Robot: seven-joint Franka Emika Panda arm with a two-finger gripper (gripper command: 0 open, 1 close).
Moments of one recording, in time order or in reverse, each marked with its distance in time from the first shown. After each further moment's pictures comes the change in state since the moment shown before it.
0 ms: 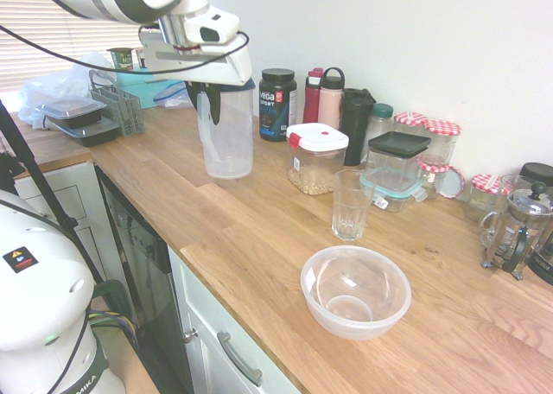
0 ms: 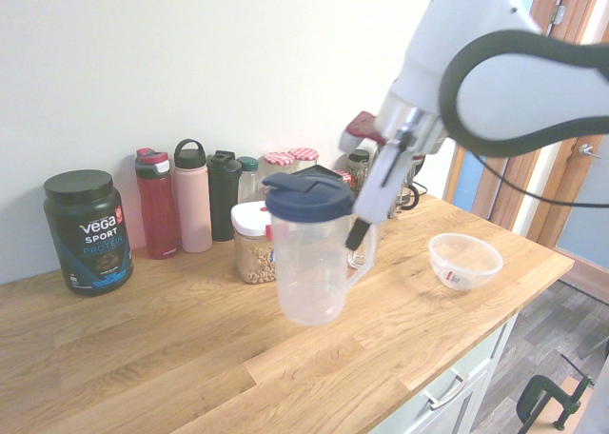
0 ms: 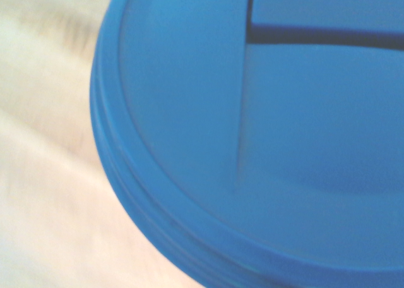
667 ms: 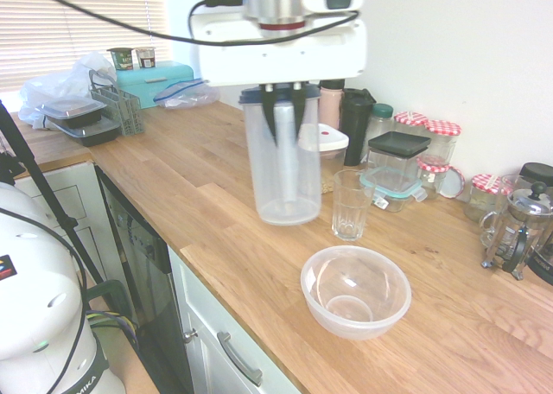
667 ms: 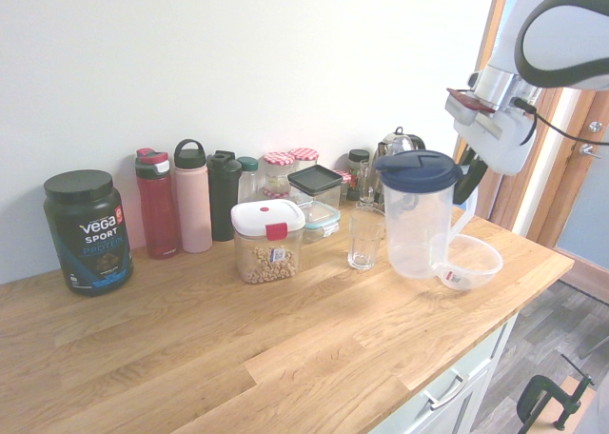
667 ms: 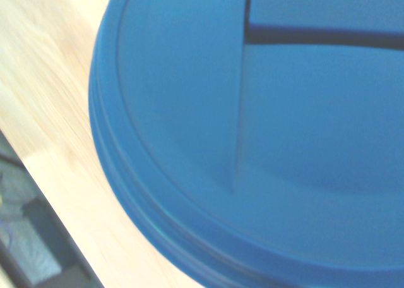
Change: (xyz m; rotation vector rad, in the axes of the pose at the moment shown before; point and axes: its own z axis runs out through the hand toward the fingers) arm 0.070 0.227 -0.049 -0.036 -0.109 -0.324
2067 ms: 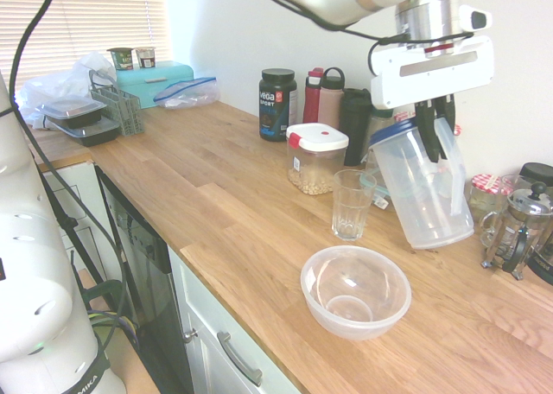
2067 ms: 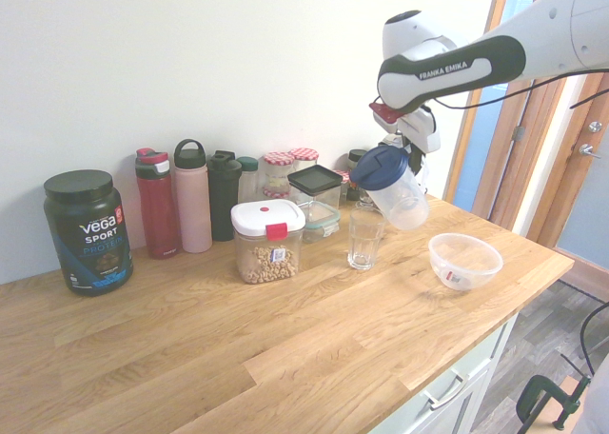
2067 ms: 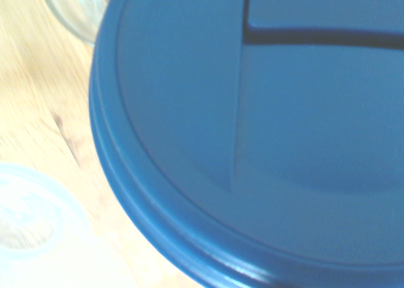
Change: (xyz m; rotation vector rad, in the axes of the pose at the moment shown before) arm 0.191 0.061 0.078 -0.479 -0.241 -0.266
